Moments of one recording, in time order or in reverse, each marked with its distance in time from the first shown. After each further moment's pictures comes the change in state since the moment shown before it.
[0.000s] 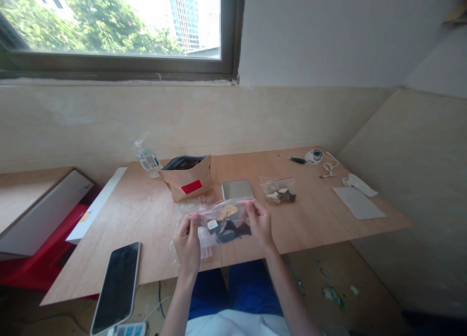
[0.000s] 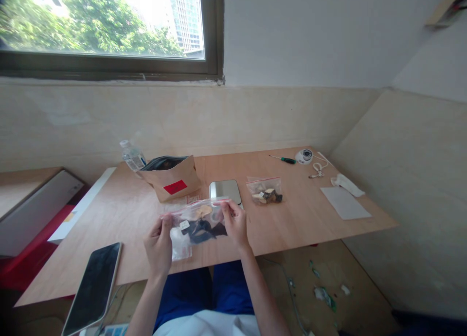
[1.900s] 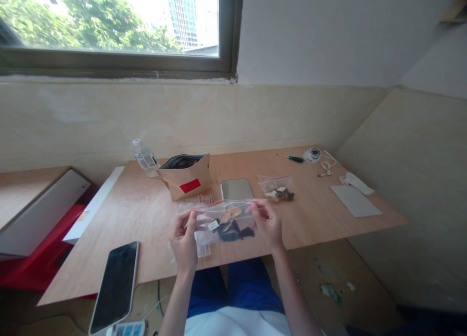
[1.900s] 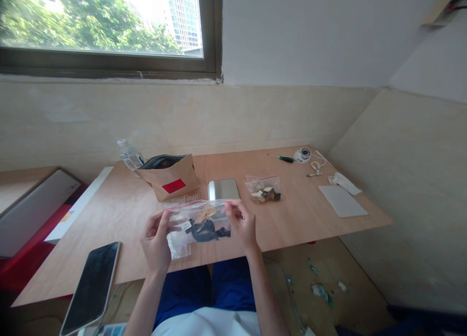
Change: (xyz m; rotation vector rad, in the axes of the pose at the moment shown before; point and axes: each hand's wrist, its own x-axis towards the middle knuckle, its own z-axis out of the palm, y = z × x) left_hand 0.001 0.005 0.005 -0.246 0.016 -0.062; right_hand -0.008 -0.006 -0.021 -0.075 0.055 -0.049
